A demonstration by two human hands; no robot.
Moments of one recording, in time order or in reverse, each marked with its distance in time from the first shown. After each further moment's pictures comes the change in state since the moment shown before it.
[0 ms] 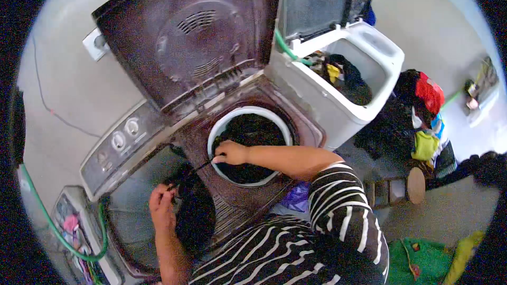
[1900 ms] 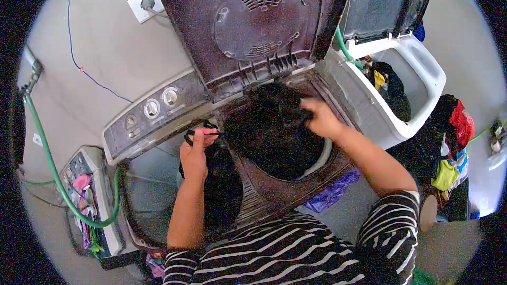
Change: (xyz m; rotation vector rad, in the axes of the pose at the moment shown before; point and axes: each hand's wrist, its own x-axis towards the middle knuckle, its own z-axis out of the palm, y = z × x) left_hand 0.071 0.015 0.048 0.006 0.143 -0.004; right_hand -0.082 -0.047 -0.128 0.012 0.476 0.114
